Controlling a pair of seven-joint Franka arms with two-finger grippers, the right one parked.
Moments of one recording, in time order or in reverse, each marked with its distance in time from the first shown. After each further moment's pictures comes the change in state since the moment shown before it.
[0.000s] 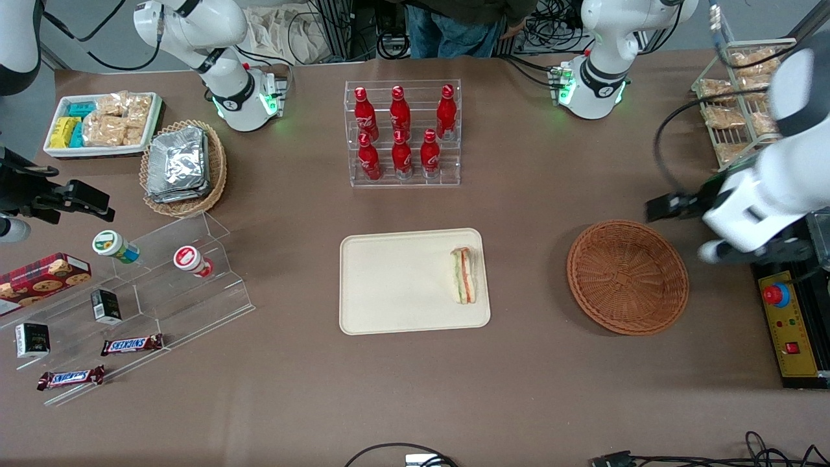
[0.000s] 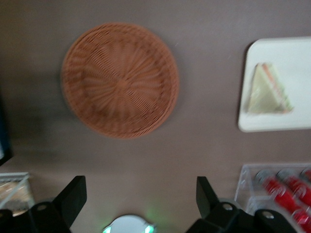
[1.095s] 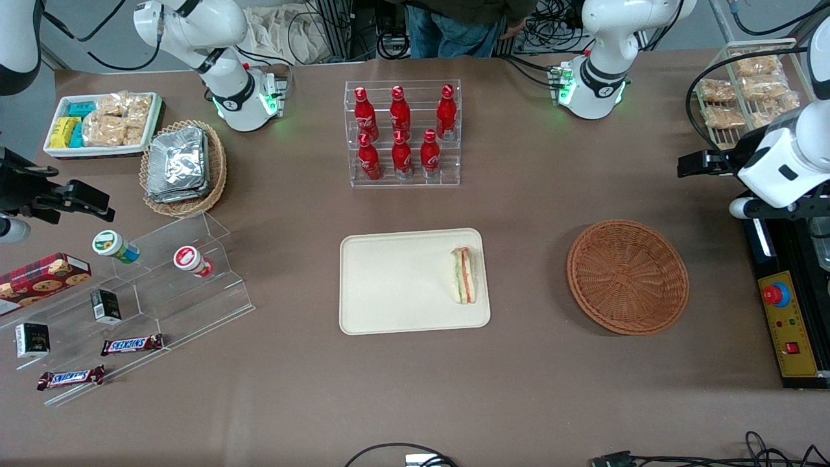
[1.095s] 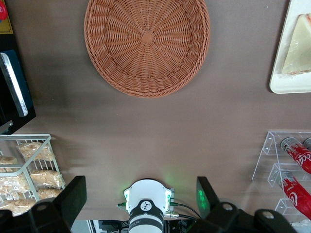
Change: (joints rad) arm 0.055 -0.110 -0.009 -0.140 0.024 -0.074 0.036
